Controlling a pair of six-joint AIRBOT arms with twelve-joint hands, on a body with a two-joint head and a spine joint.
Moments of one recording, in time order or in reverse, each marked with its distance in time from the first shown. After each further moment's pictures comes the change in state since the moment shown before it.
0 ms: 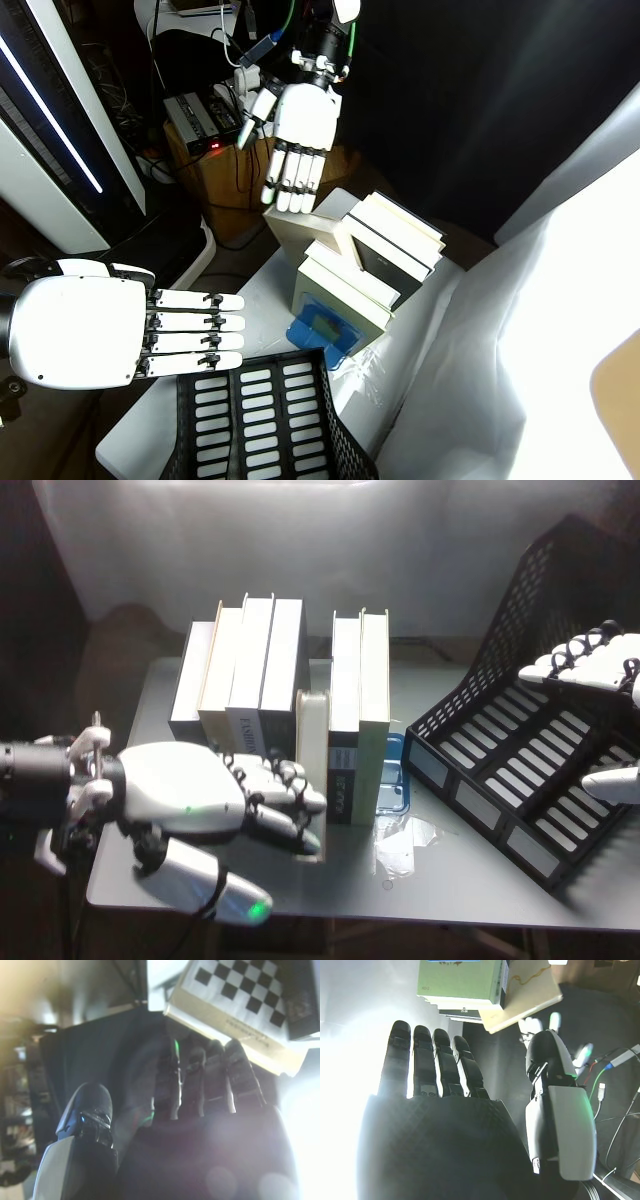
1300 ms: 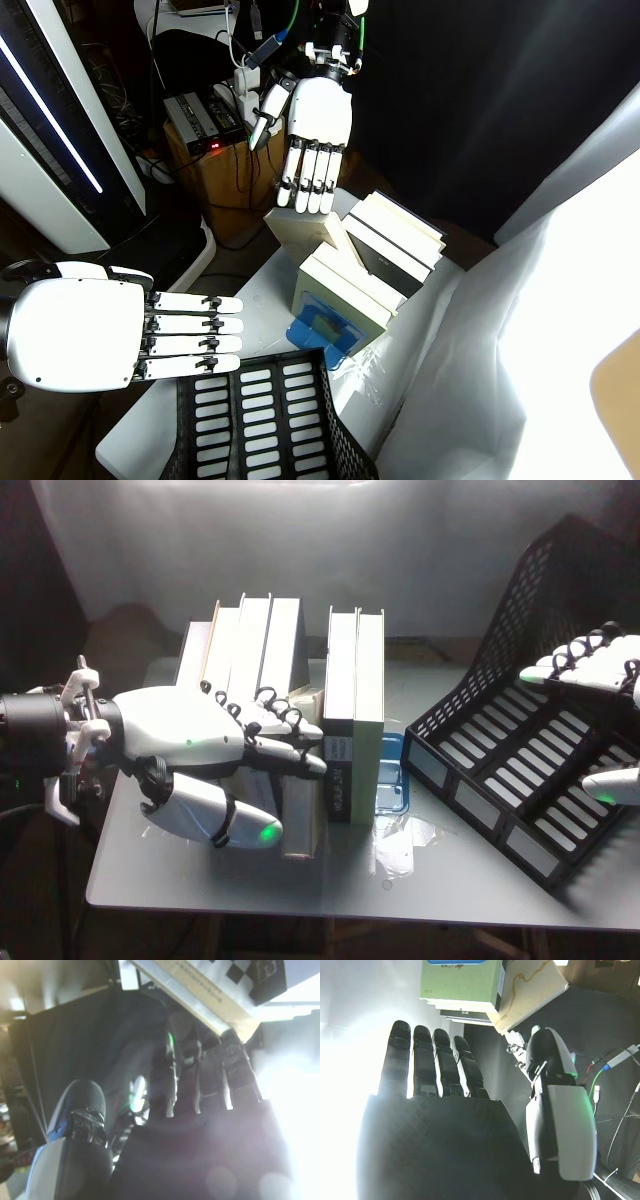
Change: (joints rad) left arm -0.077 0.004 0.037 -0.181 0.018 0.098; right arm -0.002 0.000 0.000 0.003 -0.001 0.000
